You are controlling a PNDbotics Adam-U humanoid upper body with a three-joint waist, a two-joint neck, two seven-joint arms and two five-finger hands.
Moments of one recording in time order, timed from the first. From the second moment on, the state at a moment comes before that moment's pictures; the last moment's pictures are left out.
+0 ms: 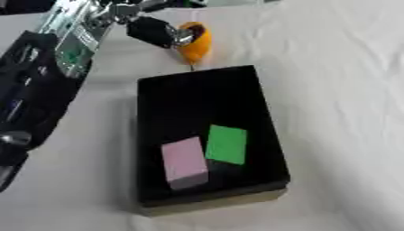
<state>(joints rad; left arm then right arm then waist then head) -1.14 0.44 -0.28 -1.17 -0.92 -0.33 -0.41 -0.68 -0.39 -0.09 -1.91 0.59 0.15 -0.30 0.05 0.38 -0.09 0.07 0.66</state>
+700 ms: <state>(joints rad) -1.18 0.38 -0.17 -0.92 -1.17 -0.28 -0.32 -0.69 -0.38 -0.09 -1.91 0.57 0.15 -0.30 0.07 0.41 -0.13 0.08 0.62</state>
